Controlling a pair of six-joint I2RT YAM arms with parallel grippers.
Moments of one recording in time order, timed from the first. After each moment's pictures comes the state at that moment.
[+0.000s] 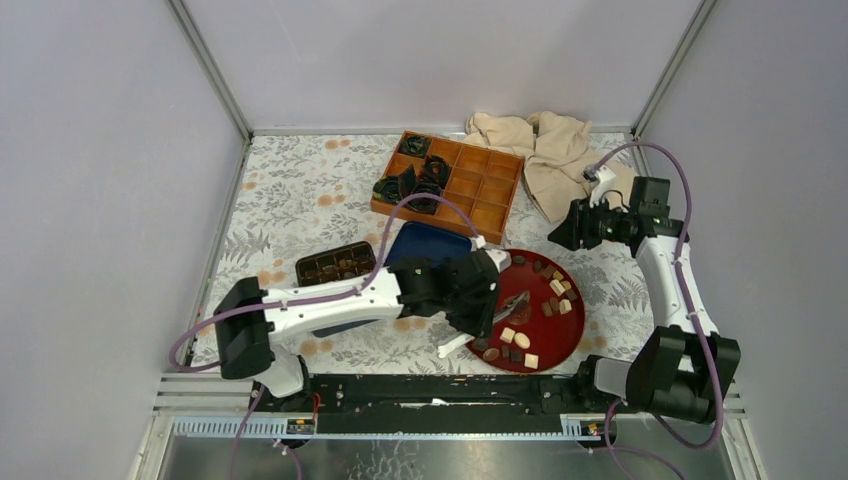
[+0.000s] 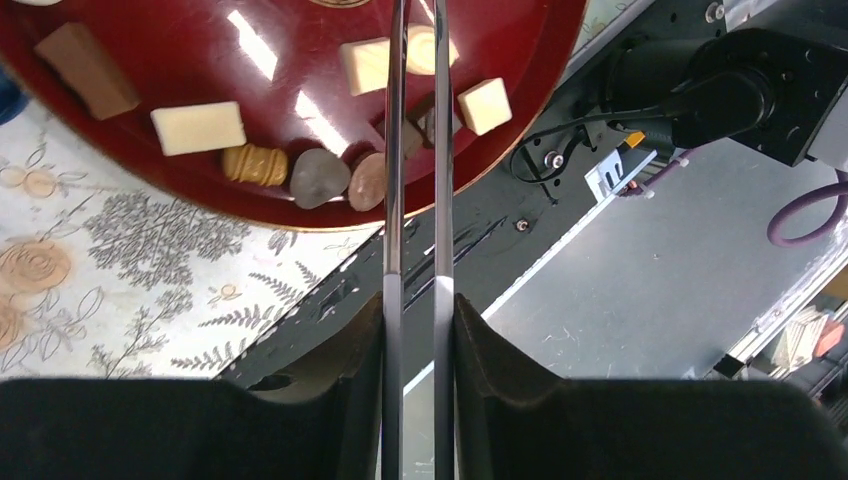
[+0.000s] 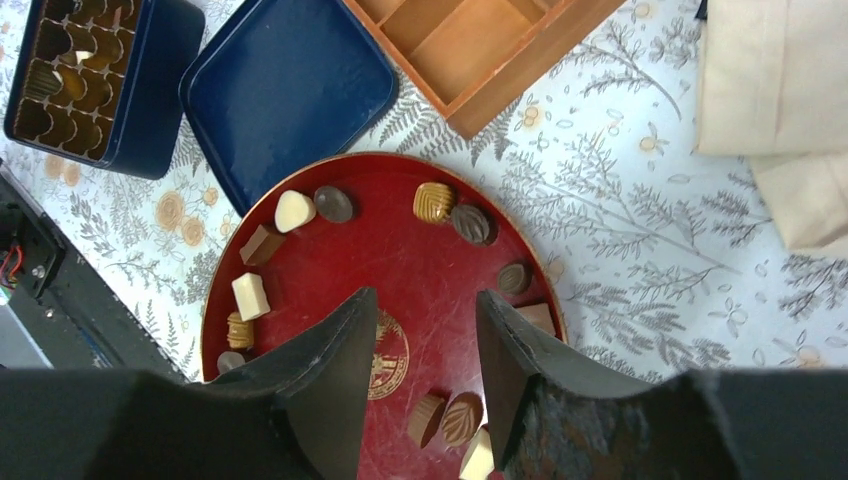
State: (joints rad) left arm -1.19 1.57 1.29 -0.66 0.12 -0.74; right arm -0.19 1.26 0.98 -0.63 -0.83 -0.33
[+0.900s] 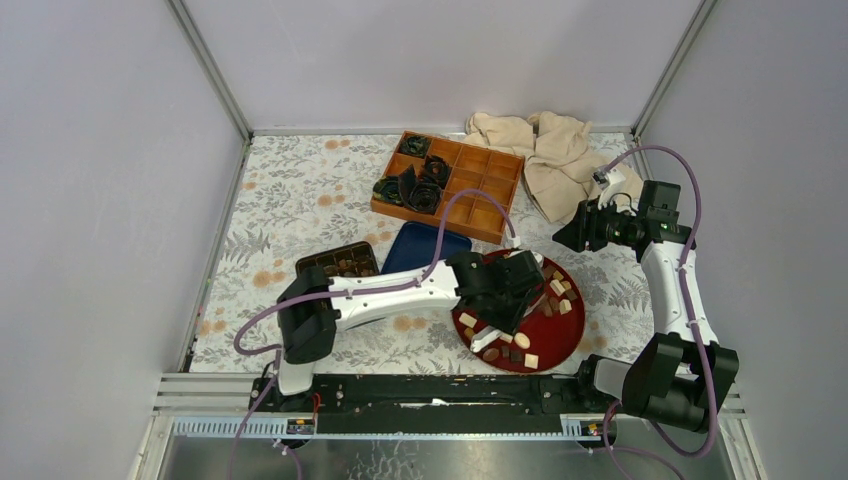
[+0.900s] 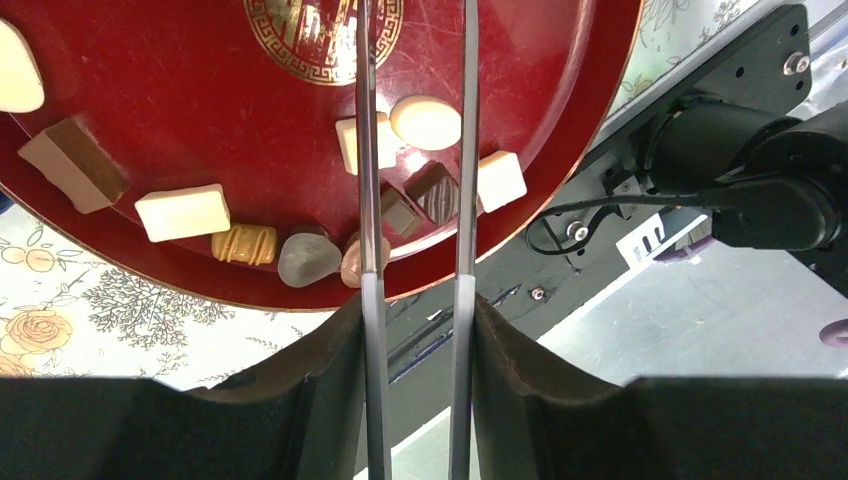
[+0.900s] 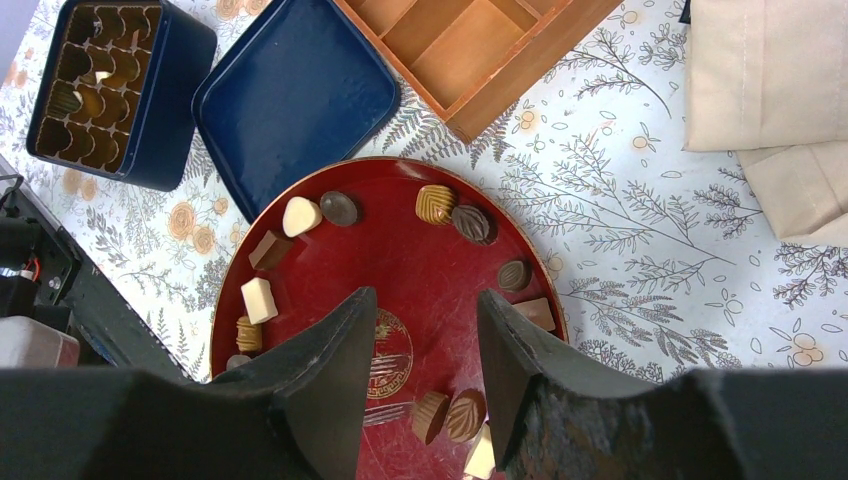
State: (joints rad) left arm -1.23 1.90 1.63 -0.79 0.03 -0.70; right arm -0.26 1.21 0.94 -0.64 -0.88 -0.33
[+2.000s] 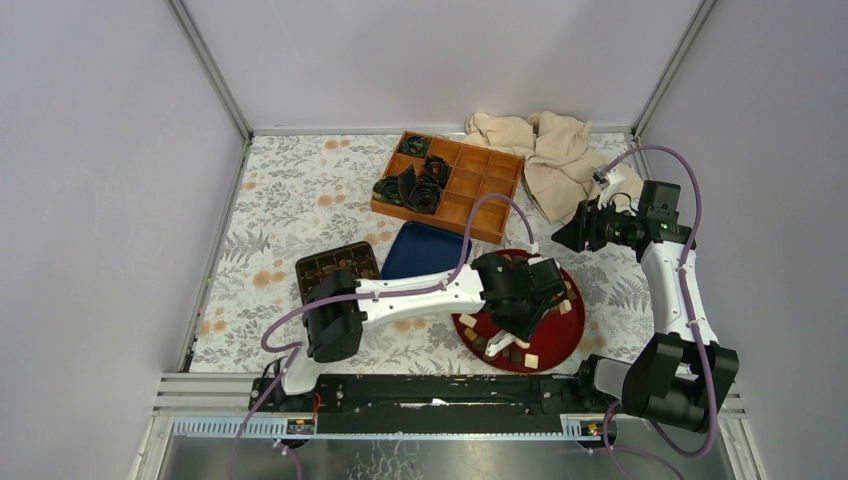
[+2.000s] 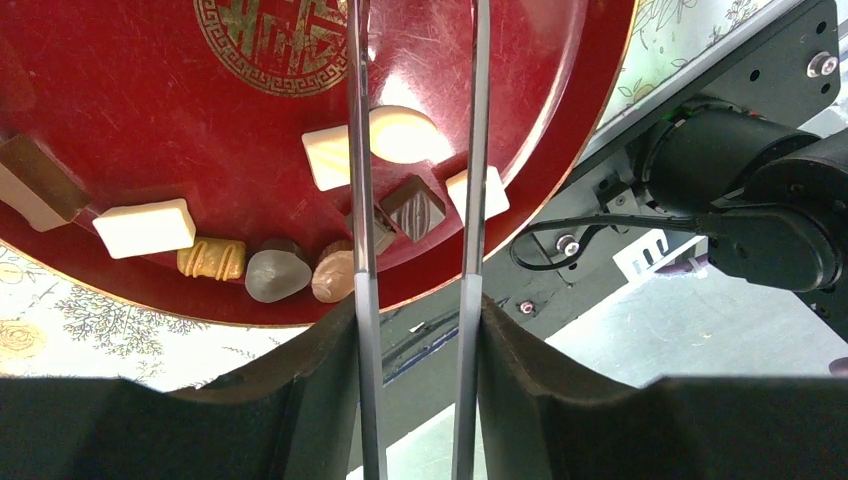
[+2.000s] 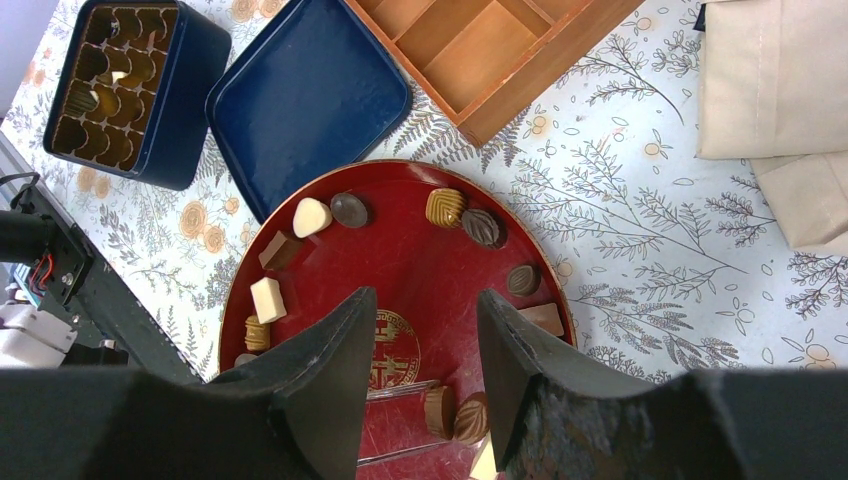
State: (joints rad) left arm -1.27 2.06 1.84 -0.92 -0.01 -0.71; right arm -0.26 1.21 0.94 -0.64 -0.91 -0.33
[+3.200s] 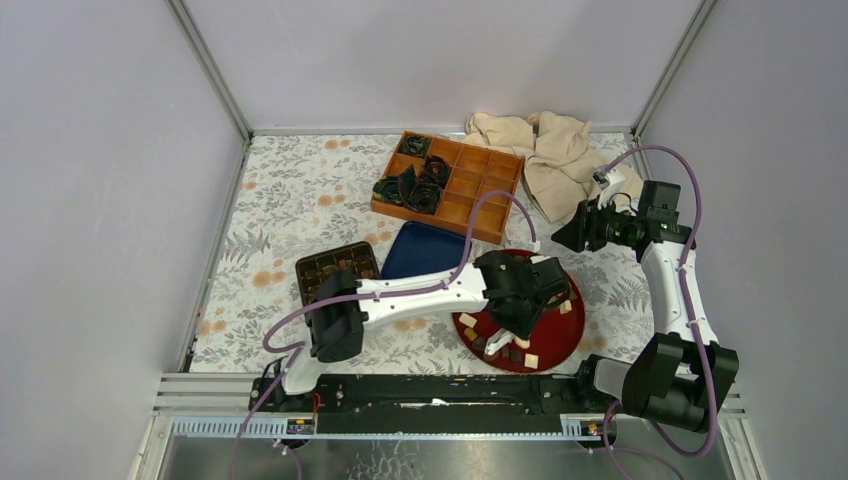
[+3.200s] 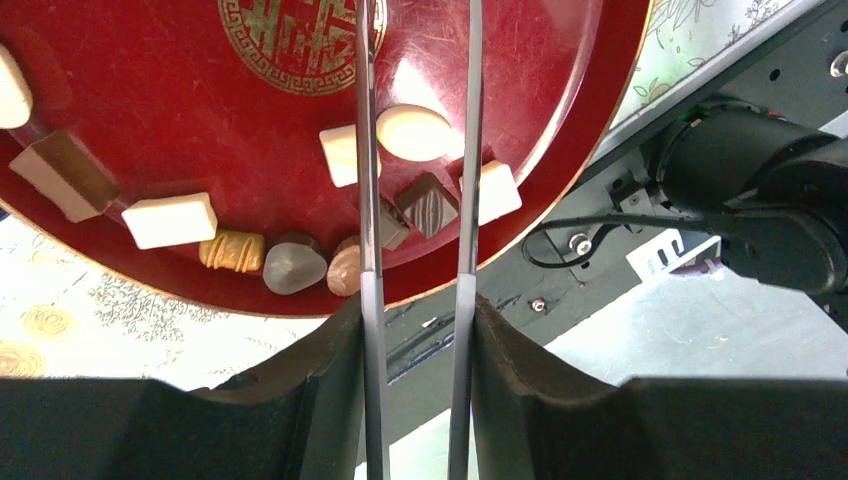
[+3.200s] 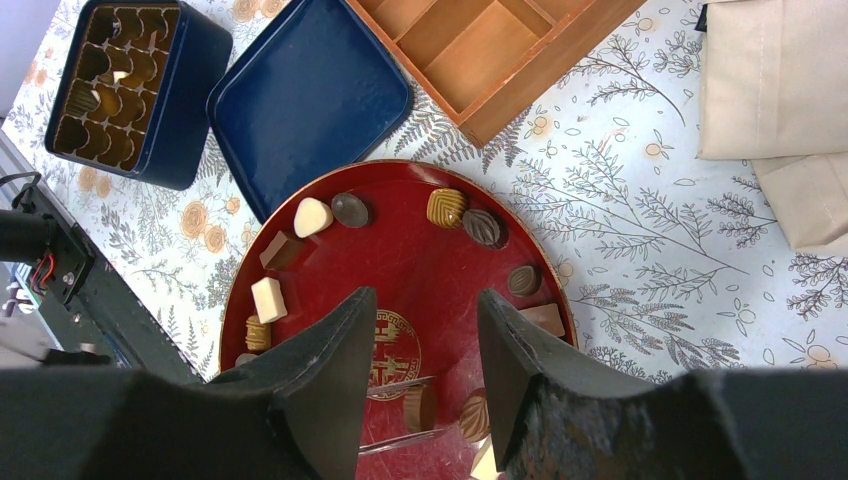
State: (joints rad) left arm -1.27 2.09 1.92 -1.00 -0.03 -0.70; right arm -0.26 1.21 0.94 -0.64 -0.91 -0.33
